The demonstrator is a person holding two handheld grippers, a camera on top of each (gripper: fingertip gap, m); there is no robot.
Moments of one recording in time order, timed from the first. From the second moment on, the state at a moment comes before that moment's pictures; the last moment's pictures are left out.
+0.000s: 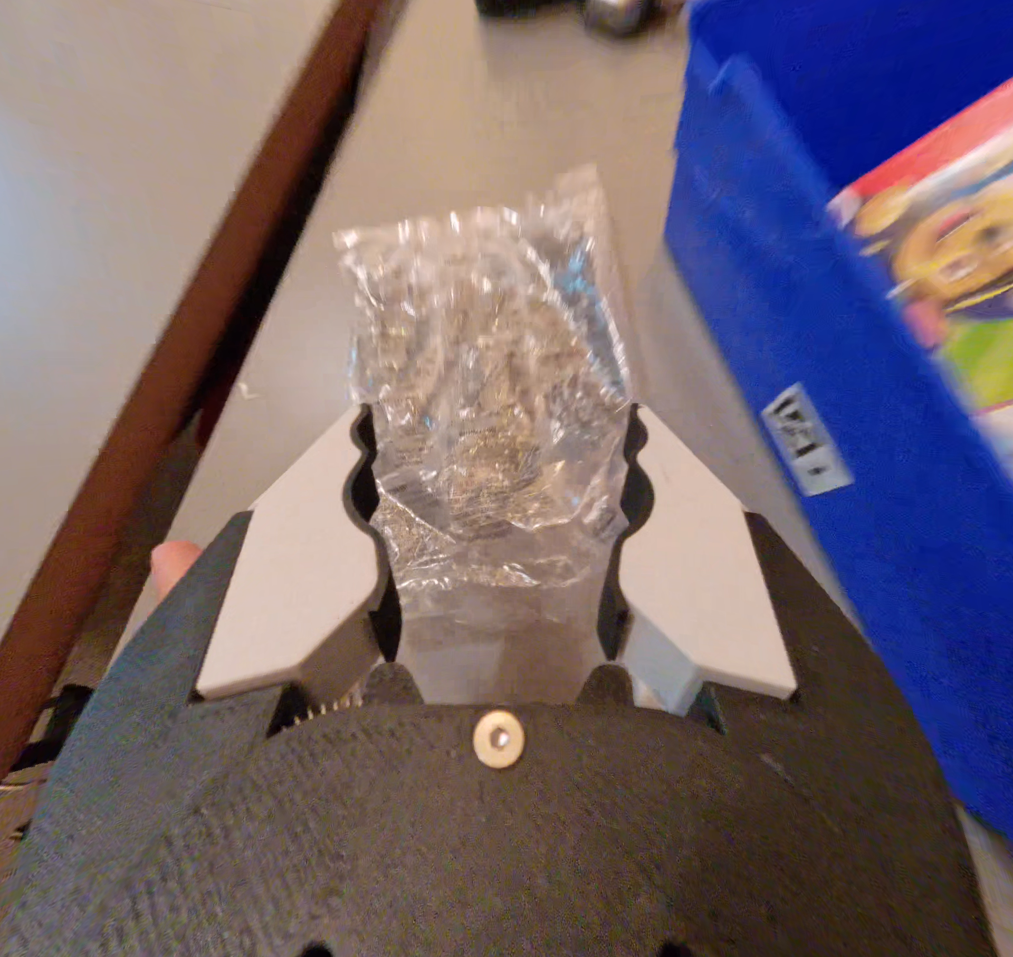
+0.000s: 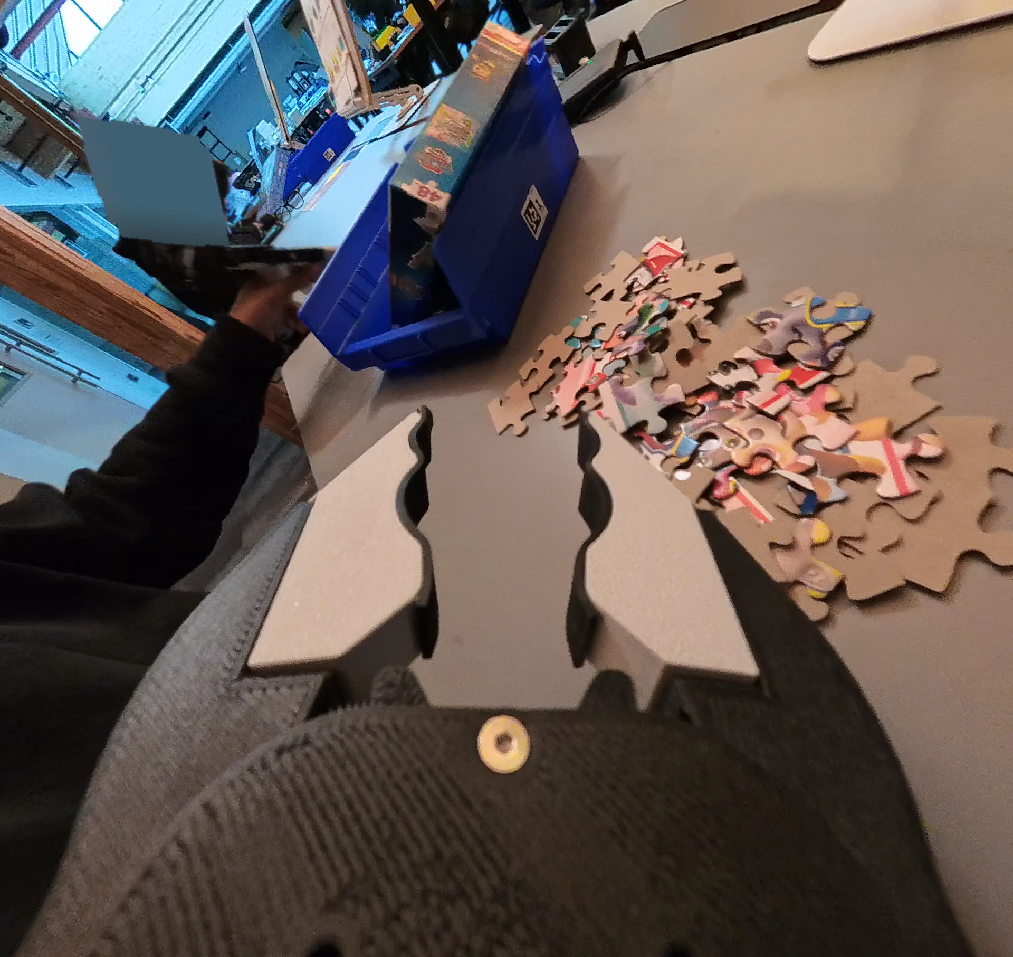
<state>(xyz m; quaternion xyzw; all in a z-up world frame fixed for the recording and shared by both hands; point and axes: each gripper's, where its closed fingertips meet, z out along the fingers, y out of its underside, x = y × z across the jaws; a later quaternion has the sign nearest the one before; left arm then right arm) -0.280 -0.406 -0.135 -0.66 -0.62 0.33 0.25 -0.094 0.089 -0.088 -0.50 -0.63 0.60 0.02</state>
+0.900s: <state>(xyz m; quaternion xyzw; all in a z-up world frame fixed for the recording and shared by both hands) -0.271 -0.377 -0.079 -0.69 -0.50 0.42 0.31 -0.111 0.051 -0.047 -0.46 -0.65 0.60 0.09</state>
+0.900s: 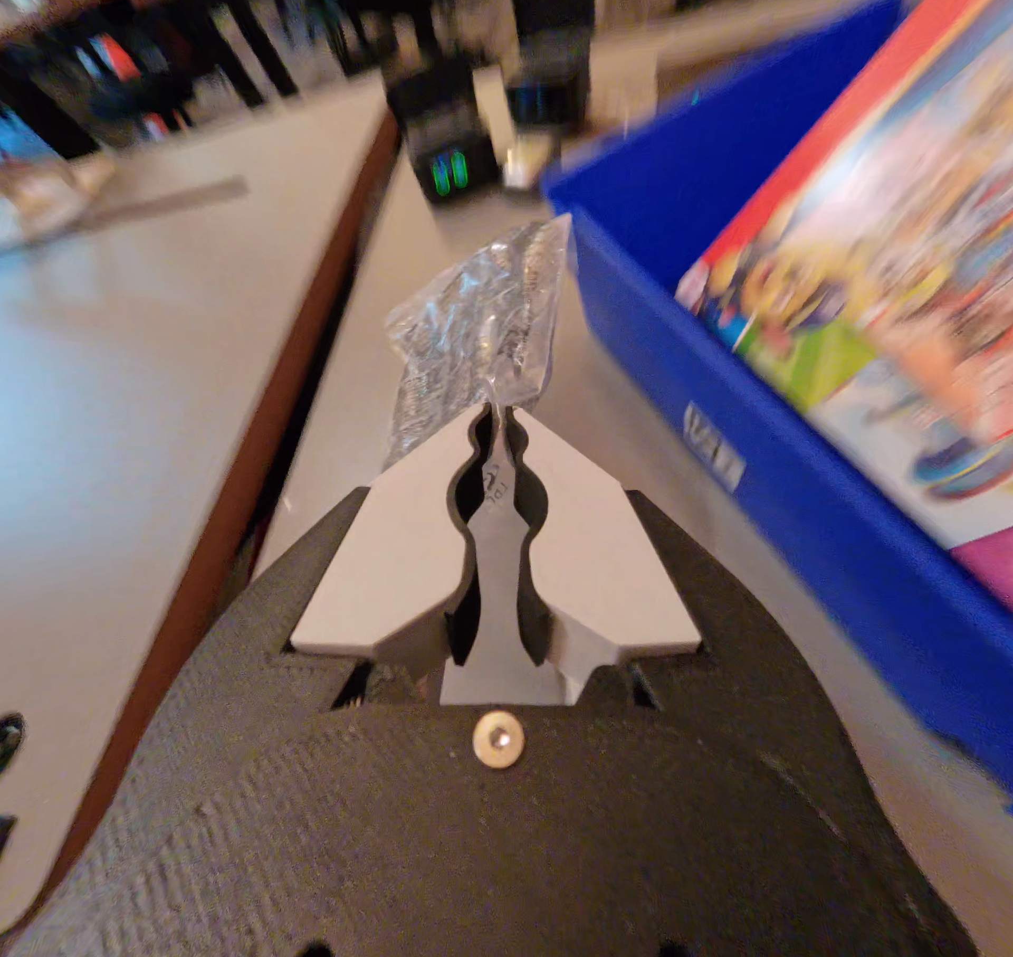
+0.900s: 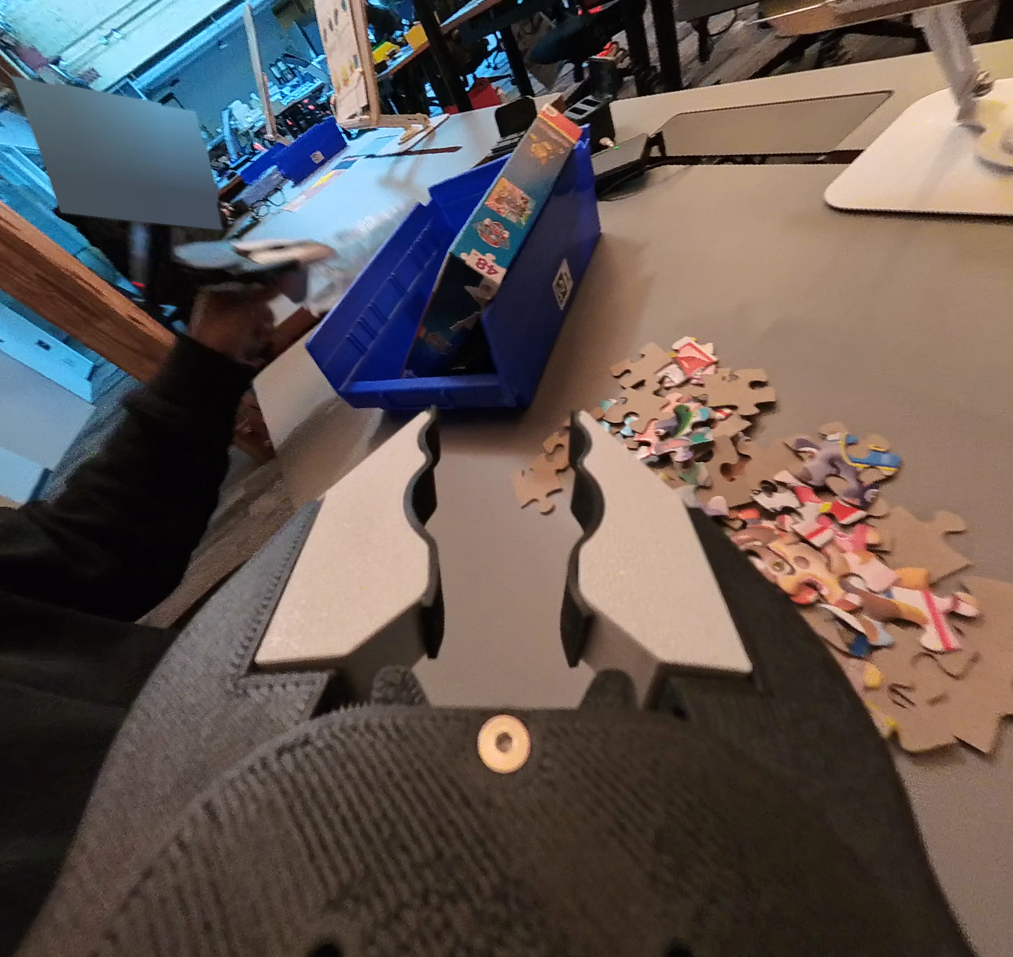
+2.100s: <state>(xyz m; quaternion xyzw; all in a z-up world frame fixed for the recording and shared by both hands) -0.195 -0.269 -0.118 -0.68 -0.55 0.33 0.36 -0.103 0.054 -0.076 -0.48 -0.61 0.63 0.02</state>
